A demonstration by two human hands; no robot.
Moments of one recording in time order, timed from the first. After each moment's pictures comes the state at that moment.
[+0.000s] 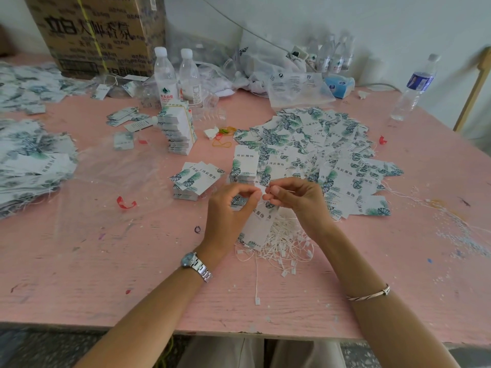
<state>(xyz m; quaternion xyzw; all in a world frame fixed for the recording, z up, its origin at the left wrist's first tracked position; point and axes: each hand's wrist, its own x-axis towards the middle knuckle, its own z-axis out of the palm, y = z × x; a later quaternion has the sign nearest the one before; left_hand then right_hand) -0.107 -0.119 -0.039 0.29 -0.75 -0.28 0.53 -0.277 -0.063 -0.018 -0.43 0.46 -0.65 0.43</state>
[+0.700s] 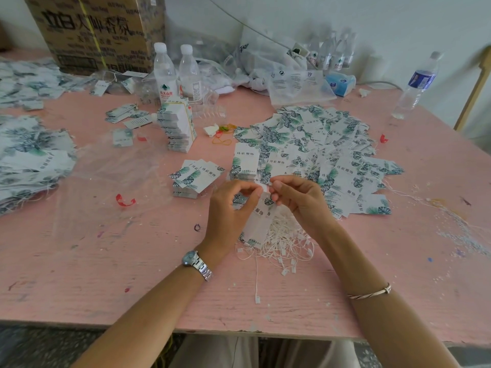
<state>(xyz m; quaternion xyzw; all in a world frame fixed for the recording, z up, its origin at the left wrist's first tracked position) -0.108 -0.118 -0.040 0.27 -0.75 -0.28 0.54 -0.280 -0.065 -0.020 -0.42 0.40 -0.65 0.49</state>
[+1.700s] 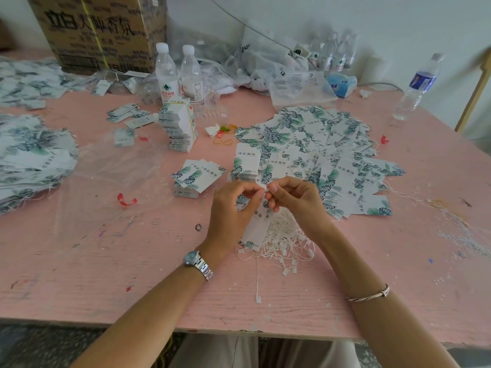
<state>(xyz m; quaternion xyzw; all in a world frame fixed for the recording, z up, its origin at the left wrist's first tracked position) -0.108 -0.116 -0.040 0.27 -0.76 -0.28 0.52 -0.274 -0.064 -0.023 -0.51 0.46 -0.61 0.41</state>
